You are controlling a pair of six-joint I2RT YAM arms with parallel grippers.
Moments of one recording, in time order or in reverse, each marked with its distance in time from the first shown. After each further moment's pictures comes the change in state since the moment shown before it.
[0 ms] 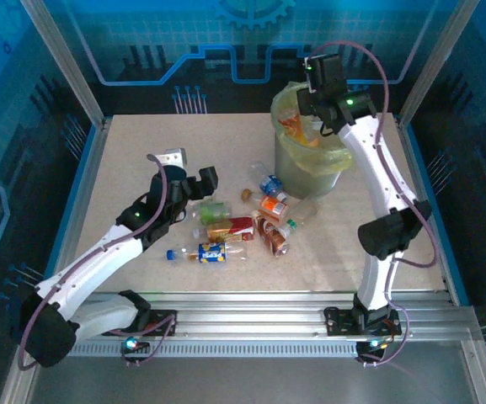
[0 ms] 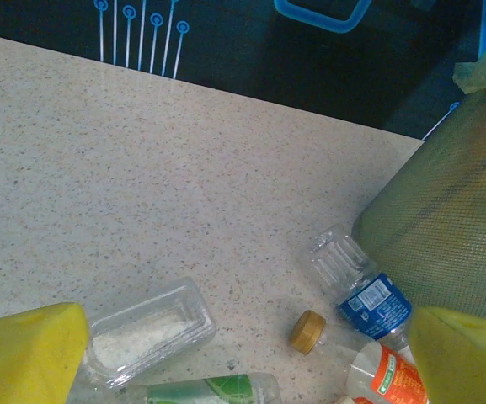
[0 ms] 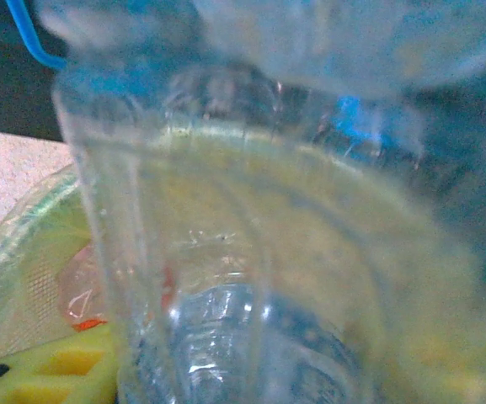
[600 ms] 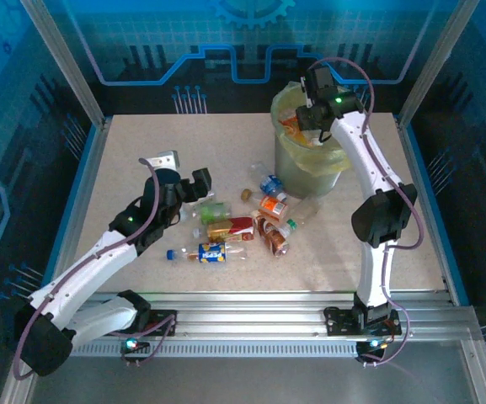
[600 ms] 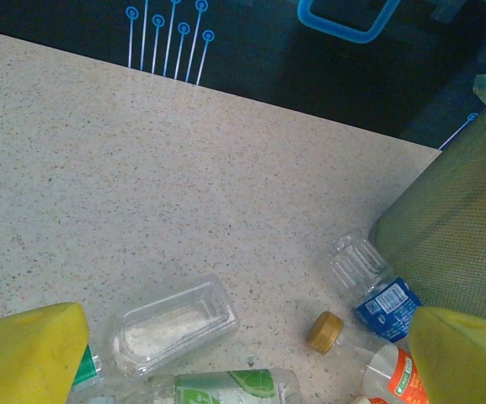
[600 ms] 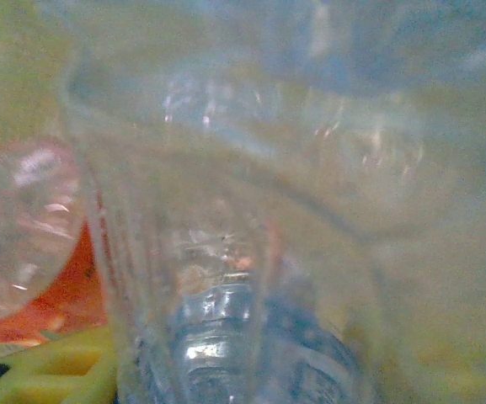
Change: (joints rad) left arm 0.012 -0.057 -0.018 -0.039 -0.029 -0.006; right arm -0.064 0.108 -0.067 -0.056 -0.086 0.006
